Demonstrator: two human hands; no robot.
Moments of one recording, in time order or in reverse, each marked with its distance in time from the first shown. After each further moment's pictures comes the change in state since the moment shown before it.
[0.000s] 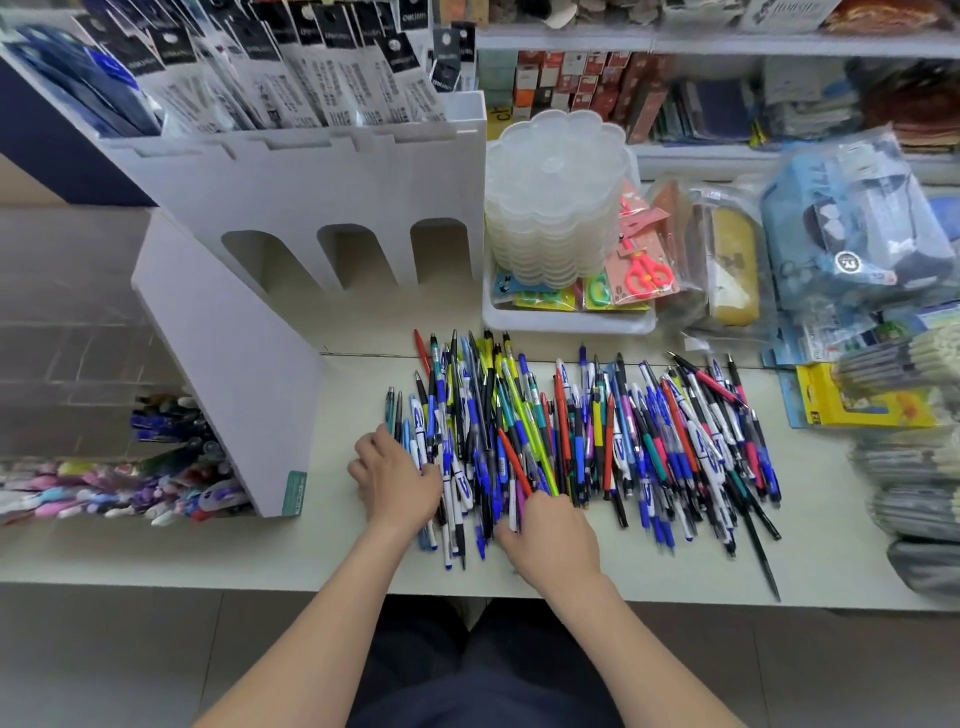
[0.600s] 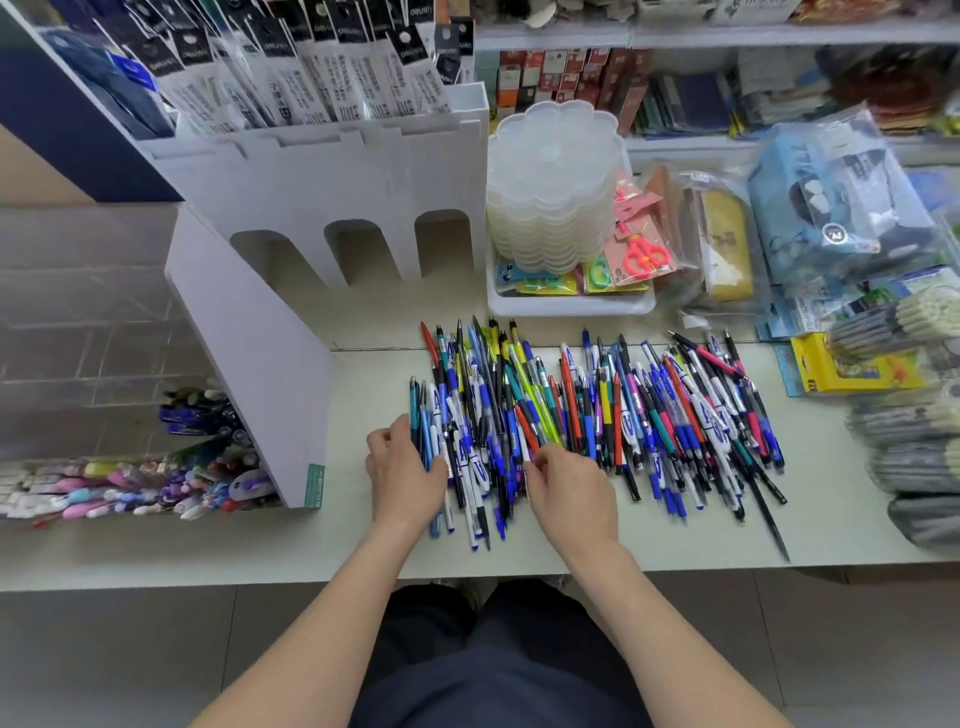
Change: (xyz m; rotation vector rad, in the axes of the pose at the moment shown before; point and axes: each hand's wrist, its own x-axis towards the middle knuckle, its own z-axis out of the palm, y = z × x) left_hand -0.007 -0.026 -0.010 -0.178 -0.006 0.192; right_hand -0.001 -0.004 -0.003 0.118 0.350 -0.085
